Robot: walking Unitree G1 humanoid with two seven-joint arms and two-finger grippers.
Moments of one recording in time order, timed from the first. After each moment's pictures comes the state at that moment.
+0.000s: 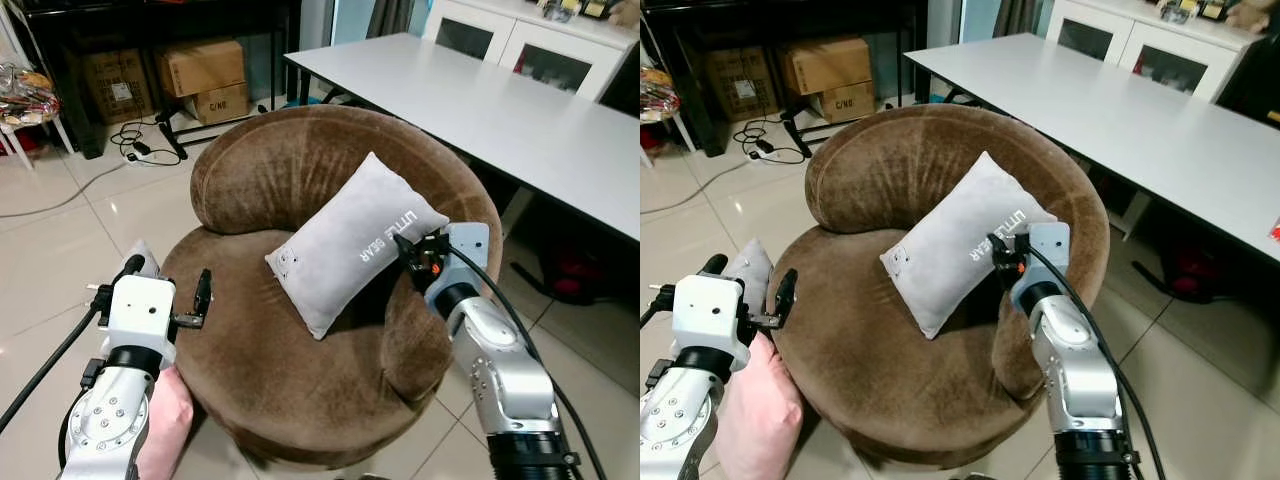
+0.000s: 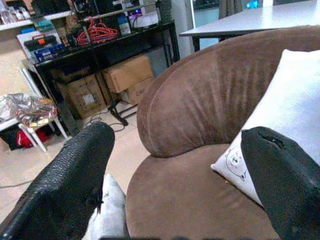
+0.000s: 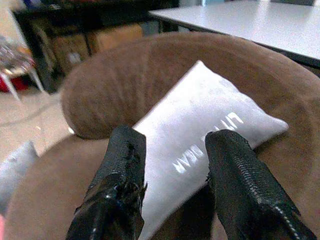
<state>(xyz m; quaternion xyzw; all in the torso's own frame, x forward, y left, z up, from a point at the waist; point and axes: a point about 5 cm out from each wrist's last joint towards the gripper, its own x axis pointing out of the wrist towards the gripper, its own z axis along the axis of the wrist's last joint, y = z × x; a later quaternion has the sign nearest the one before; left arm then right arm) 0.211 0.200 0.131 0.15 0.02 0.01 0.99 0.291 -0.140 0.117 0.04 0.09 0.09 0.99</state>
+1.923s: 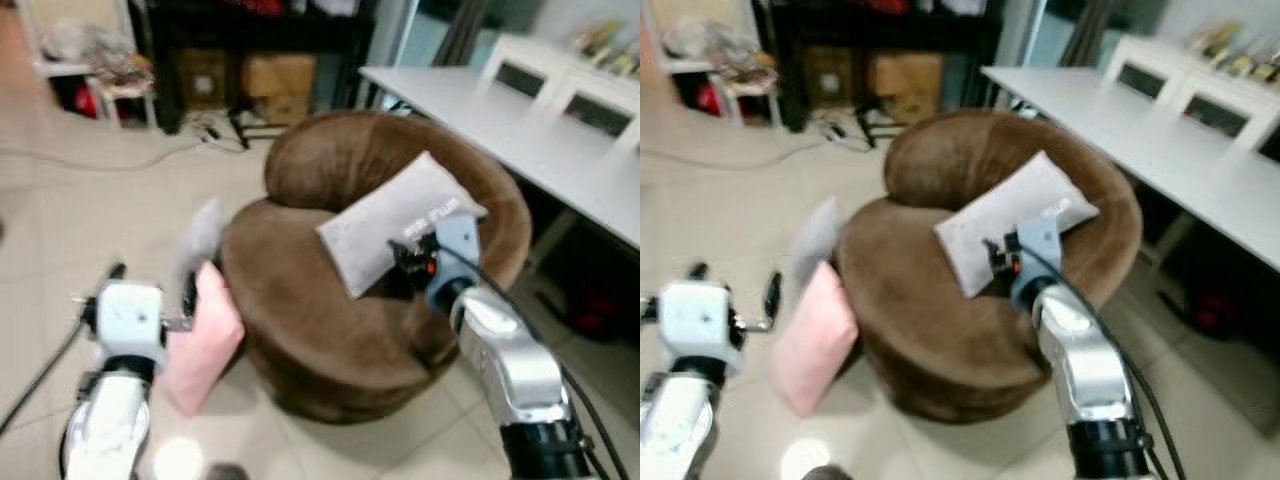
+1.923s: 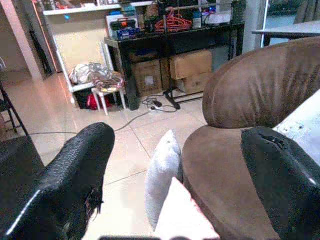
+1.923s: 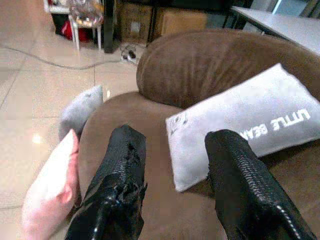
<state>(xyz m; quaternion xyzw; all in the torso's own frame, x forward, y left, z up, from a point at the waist) 0.207 0.203 0.126 0.14 0.01 0.05 0.99 0.295 -0.140 0.119 -0.02 0.12 0.13 0.98</state>
